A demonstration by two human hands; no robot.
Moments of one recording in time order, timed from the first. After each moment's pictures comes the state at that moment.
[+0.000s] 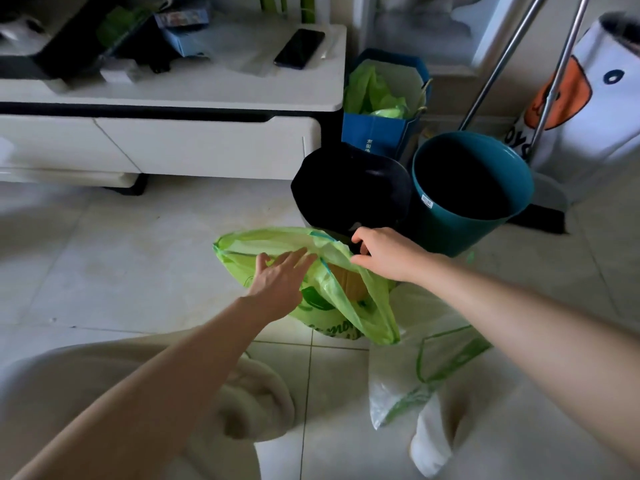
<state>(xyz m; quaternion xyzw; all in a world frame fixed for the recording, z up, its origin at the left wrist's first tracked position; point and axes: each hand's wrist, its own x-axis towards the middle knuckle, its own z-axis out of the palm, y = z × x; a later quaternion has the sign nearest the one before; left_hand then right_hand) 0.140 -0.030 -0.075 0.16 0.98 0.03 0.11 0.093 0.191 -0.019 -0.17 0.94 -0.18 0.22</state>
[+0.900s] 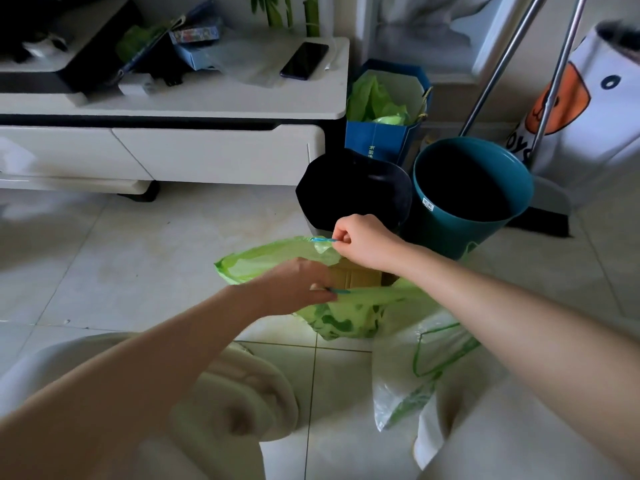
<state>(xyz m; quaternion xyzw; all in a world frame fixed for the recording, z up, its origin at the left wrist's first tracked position) 0.150 -0.016 -0.003 0.24 0.92 0.23 0.22 0.098 0.153 0.015 -0.17 0.93 -0.29 0.17</state>
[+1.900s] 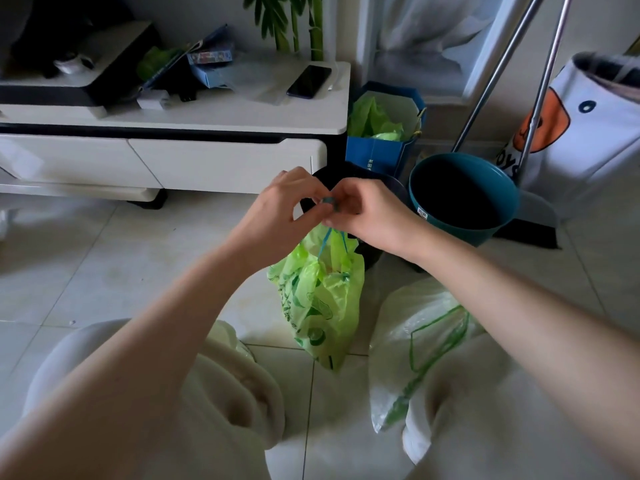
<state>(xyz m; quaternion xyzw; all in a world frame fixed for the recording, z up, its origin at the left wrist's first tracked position) 0.149 -0.019 0.106 0.20 0.90 0.36 -0.08 0.129 0.149 0.105 -0.16 0.84 -0.51 0.11</state>
